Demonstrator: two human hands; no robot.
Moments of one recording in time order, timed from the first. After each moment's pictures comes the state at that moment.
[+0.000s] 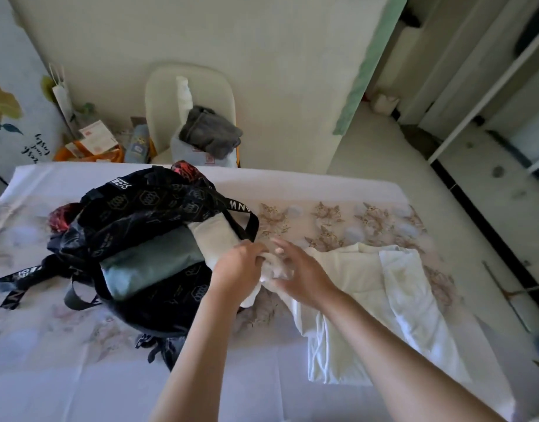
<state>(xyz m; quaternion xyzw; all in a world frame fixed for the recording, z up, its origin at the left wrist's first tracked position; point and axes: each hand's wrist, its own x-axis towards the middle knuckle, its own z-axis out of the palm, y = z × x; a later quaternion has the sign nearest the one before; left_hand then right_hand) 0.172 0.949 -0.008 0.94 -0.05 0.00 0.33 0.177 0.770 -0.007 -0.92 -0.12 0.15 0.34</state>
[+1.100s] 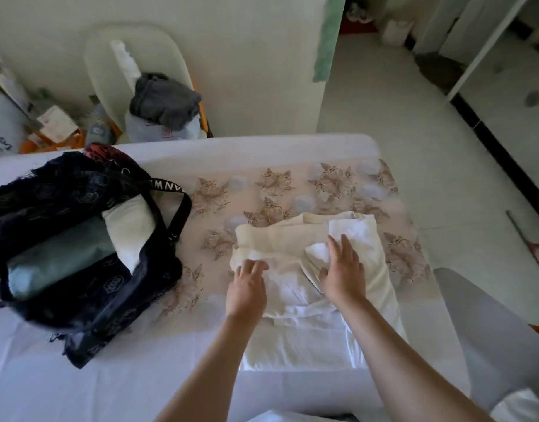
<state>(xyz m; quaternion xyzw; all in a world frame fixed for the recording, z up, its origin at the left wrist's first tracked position) 0.156 0.706 -0.122 0.96 0.03 -0.05 0.26 0.189 0.493 -0.123 -0.98 0.08 0.07 0.17</state>
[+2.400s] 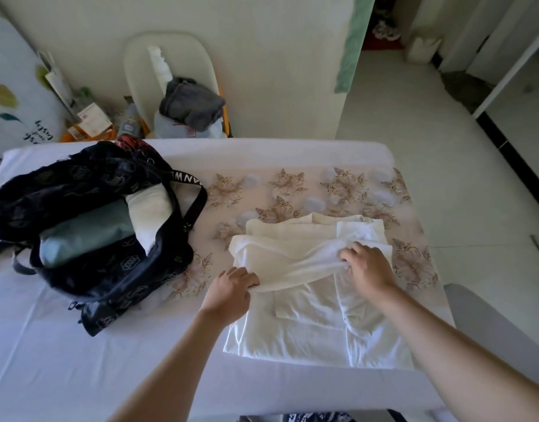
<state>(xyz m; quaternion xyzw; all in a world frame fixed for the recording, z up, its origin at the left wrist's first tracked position) 0.123 0.756 -0.113 0.98 -0.09 -0.06 0.18 0.205 0.428 -0.115 -0.98 -0.17 0.04 0.06</state>
